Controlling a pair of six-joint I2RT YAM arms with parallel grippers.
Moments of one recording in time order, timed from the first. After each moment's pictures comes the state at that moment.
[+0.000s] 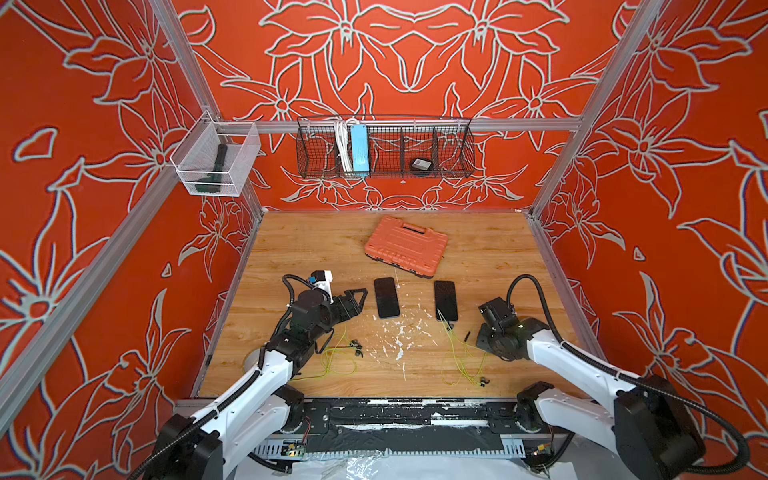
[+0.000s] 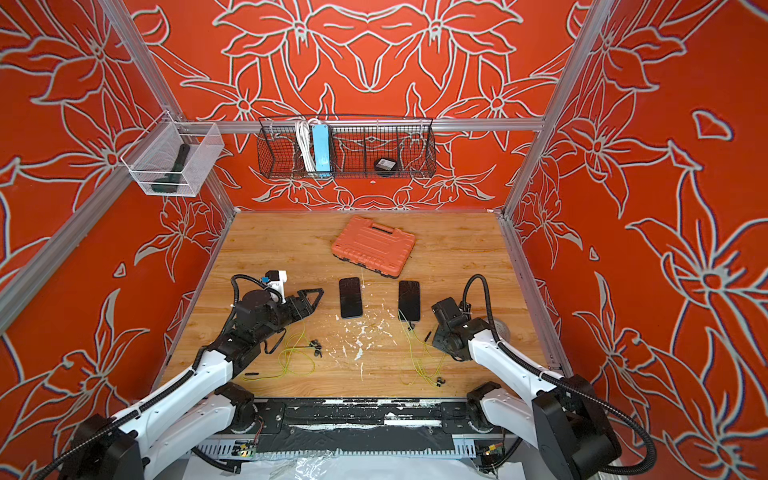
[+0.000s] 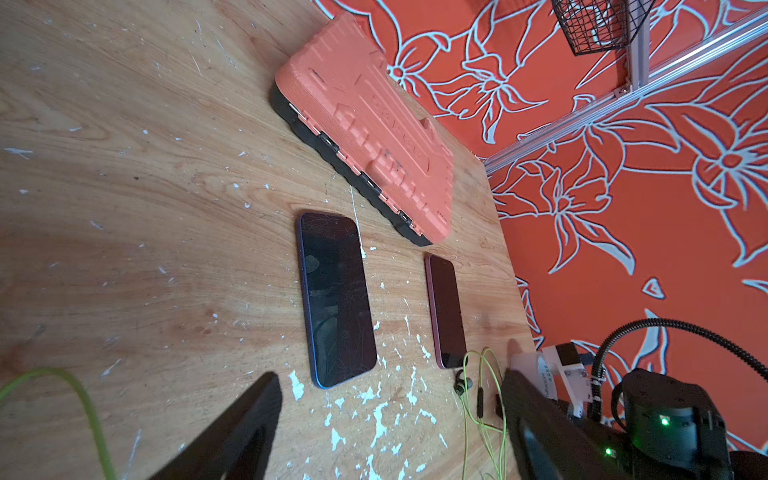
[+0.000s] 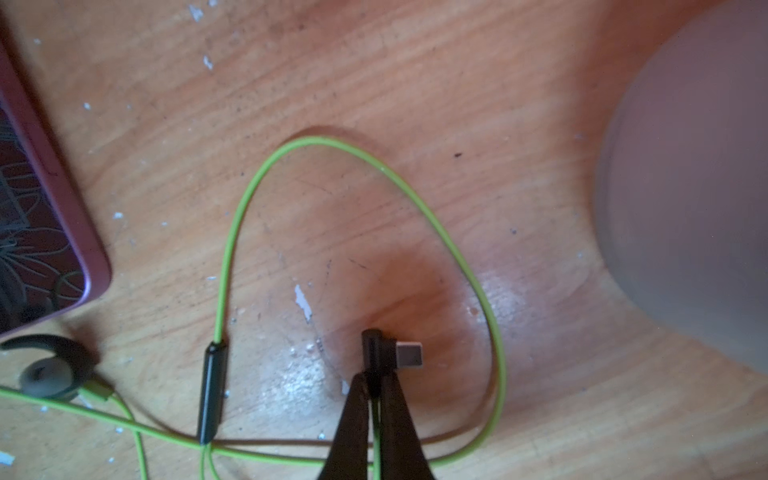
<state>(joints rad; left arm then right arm) -0.34 0.89 0.36 0.15 0.23 -0.82 0.41 1.09 0.46 -0.64 0.17 0.85</state>
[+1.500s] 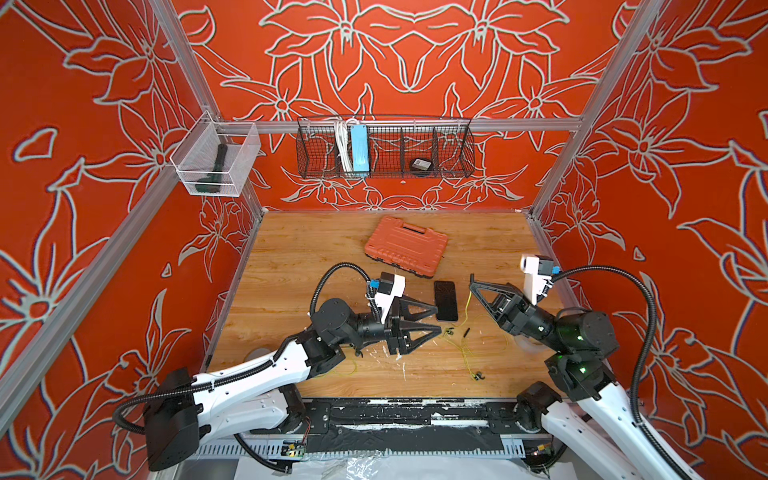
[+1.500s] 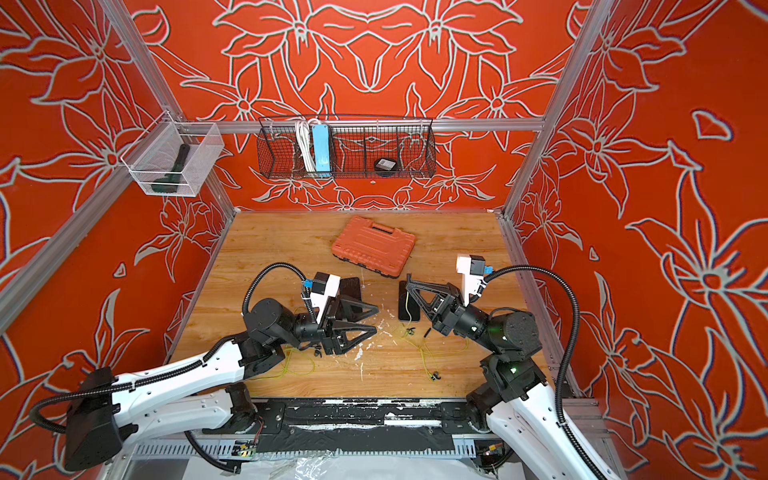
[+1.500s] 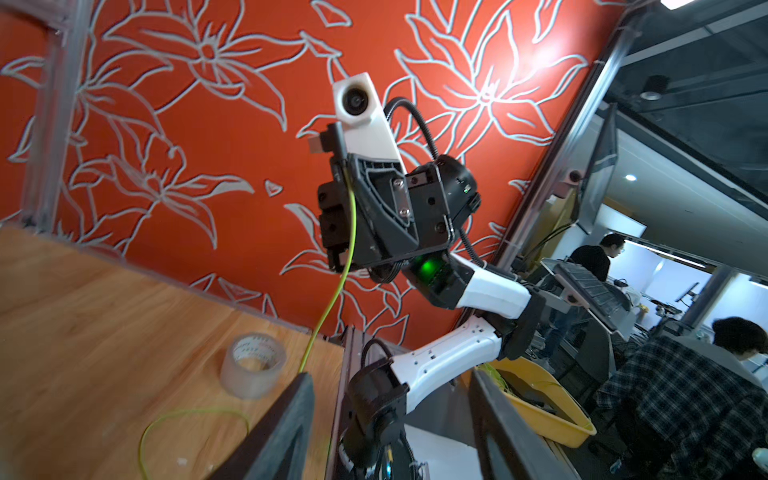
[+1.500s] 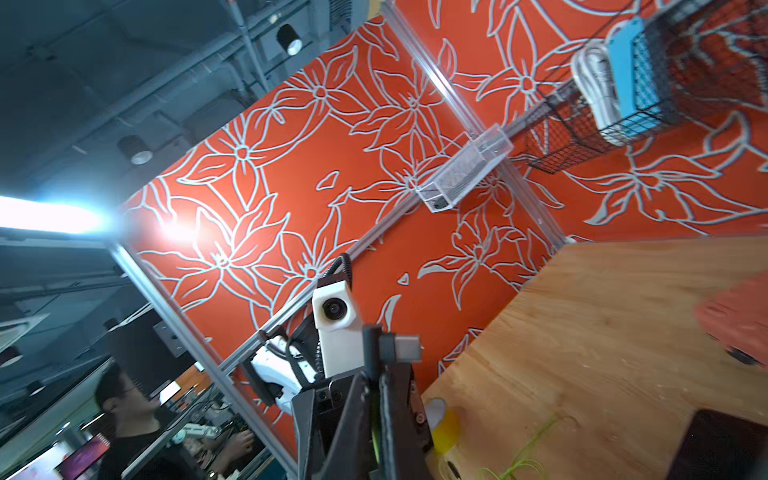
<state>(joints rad) -0.94 1.04 0.64 0.71 0.57 -0.55 0.49 0.53 0.61 0.36 -0.62 0.98</state>
